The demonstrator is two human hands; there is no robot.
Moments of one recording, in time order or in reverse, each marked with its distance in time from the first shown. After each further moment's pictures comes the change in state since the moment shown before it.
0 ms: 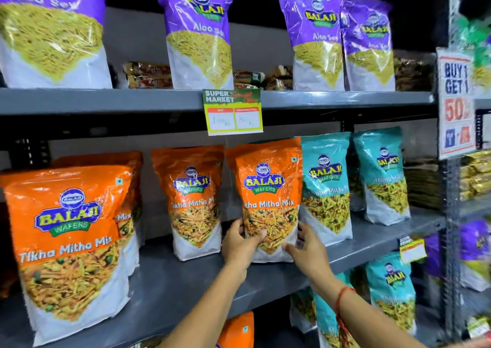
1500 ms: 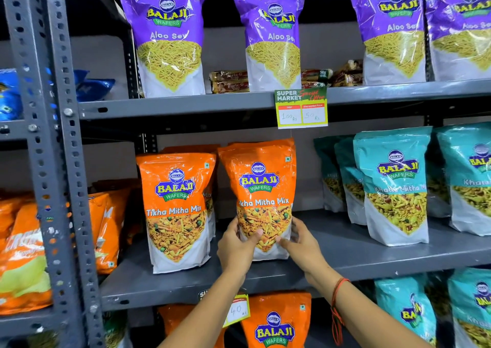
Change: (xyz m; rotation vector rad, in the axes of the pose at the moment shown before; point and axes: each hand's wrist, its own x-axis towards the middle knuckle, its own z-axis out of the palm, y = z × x) left_hand -0.074 -0.005 -0.124 0.169 0.377 0.075; right_hand -0.068 -0.065 0.086 0.372 -0.409 -0.052
